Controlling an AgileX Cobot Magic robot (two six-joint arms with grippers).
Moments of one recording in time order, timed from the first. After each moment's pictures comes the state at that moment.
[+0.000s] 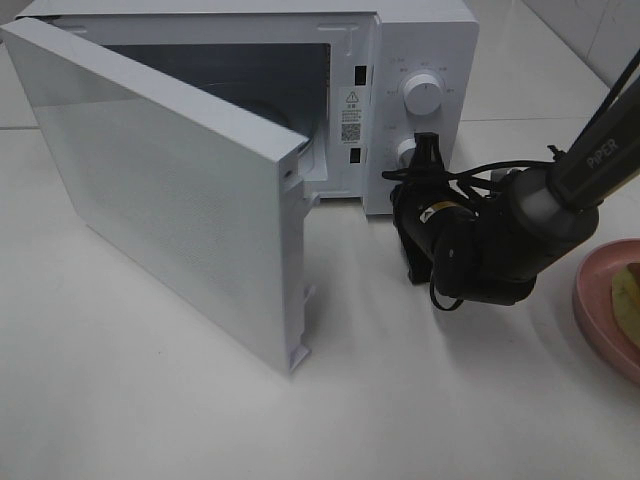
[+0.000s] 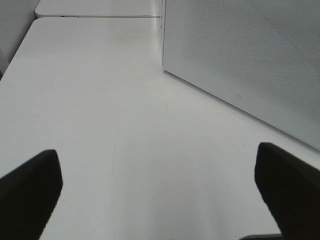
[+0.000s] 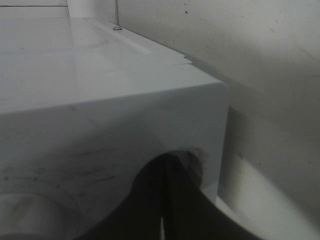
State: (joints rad) left arm 0.06 0.00 -0.50 -0.12 1.04 0.08; right arm 0.51 2.19 -0.90 0.56 -0.95 1.36
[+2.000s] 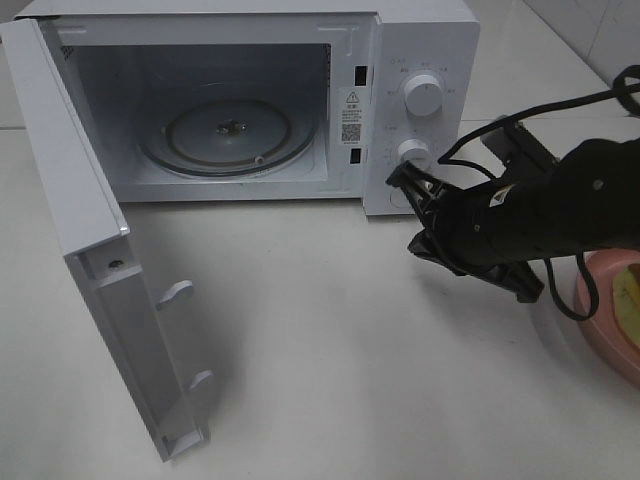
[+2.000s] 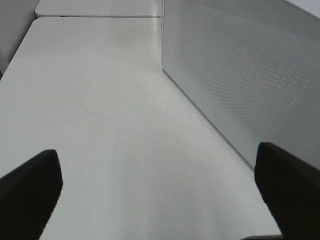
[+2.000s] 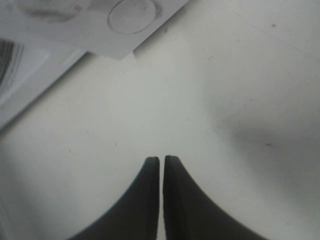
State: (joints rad) left arm 0.06 0.00 -0.50 -0.12 1.04 0.08; right arm 0.48 1.68 -0.68 0.44 -0.16 0.54
